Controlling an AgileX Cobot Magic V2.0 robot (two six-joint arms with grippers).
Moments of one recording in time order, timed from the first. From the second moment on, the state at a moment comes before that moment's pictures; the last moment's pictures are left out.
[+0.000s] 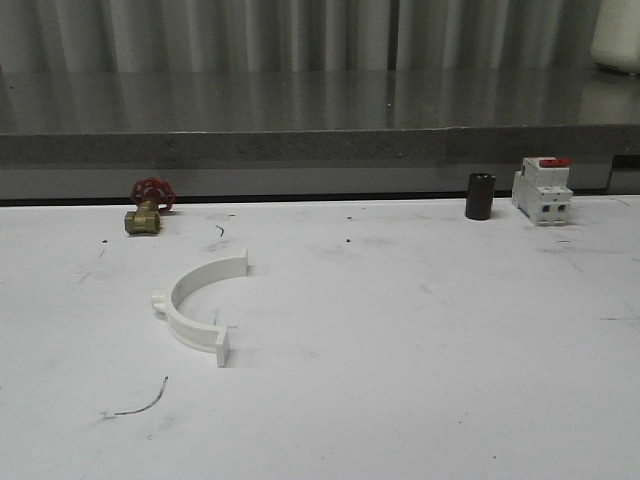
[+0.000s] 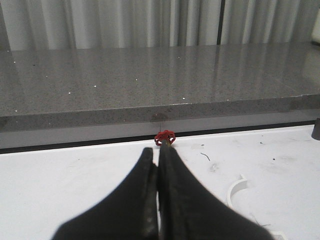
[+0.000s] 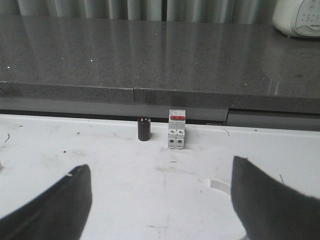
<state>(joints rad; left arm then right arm) -0.22 0.16 -0.37 0.19 0.36 -0.17 -0.02 0.33 -0.46 0.20 0.37 -0.17</state>
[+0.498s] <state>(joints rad) -0.22 0.16 -0.36 0.19 0.36 -0.17 -0.02 0.82 -0.73 0.20 0.51 -0.17</state>
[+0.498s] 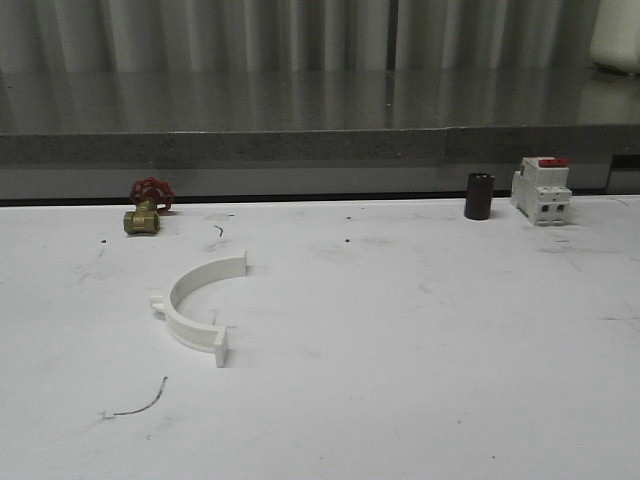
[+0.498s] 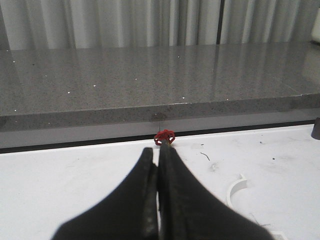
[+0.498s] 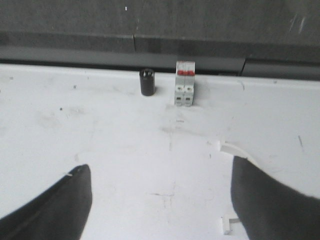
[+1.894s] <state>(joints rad) -0.22 0.16 -0.36 0.19 0.36 -0.17 -0.36 1.98 -1.38 0.11 0.93 -0.31</state>
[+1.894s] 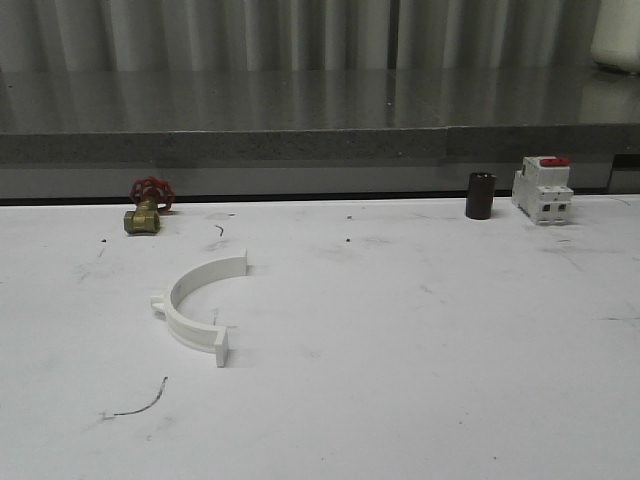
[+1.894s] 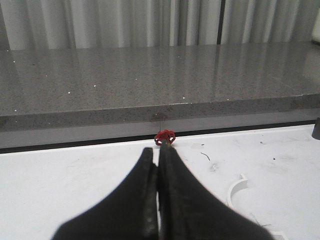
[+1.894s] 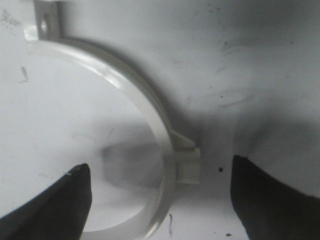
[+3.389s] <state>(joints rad) -0.22 0.16 -0.36 0.19 0.36 -0.17 -0.26 1.81 -1.42 0.14 0.98 -0.12</state>
